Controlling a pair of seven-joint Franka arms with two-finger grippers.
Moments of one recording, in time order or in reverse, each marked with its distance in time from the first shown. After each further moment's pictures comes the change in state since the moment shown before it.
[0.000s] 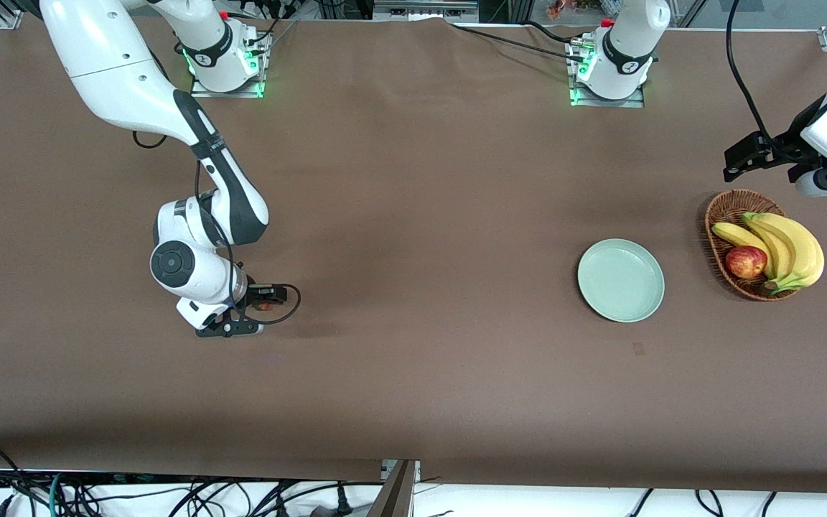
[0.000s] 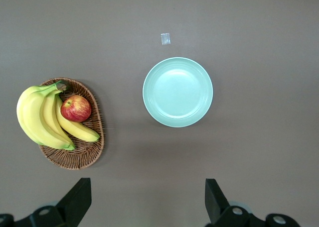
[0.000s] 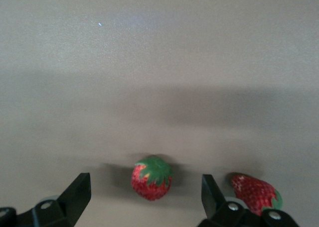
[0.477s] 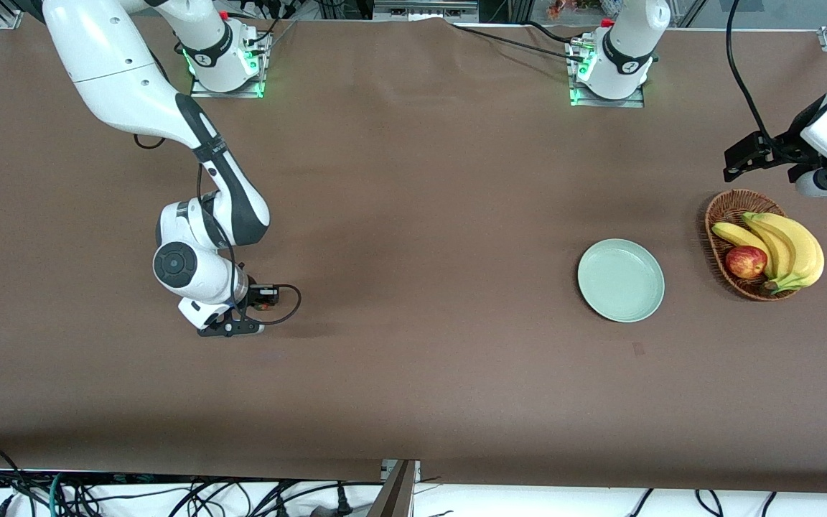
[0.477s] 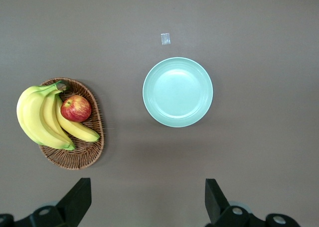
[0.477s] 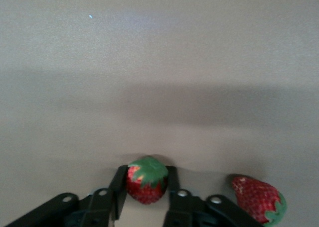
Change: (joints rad) left arm 0.000 0.000 0.000 0.000 0.000 0.000 0.000; right arm -0.001 0.007 -0.004 -0.008 0.000 0.011 0.002
